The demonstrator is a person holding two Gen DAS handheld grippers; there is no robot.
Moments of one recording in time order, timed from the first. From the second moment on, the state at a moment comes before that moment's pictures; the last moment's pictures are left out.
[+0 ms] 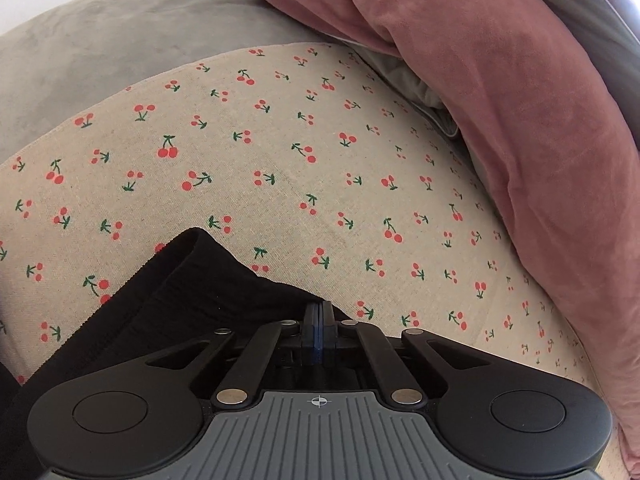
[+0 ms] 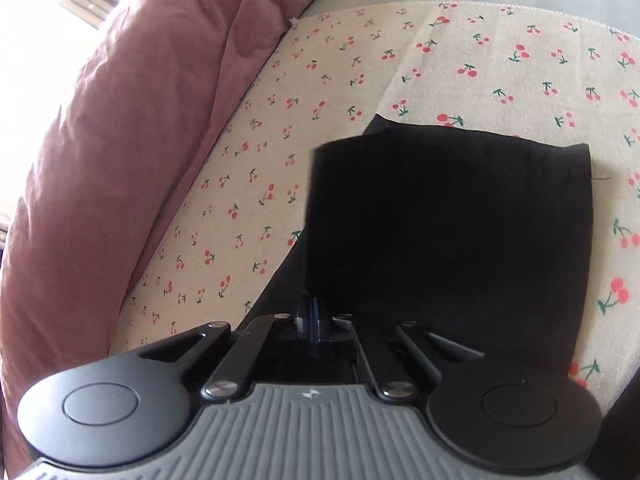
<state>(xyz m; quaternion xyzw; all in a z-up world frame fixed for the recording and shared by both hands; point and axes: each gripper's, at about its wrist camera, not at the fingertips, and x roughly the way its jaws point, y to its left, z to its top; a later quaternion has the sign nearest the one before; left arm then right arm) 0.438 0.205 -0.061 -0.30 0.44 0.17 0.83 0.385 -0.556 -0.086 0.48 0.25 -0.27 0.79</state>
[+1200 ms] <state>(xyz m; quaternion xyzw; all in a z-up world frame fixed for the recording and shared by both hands) 0.347 0.177 -0.024 -0.36 0.45 0.05 0.82 0.067 -0.507 -0.062 0.44 0.19 -0.15 0.86</state>
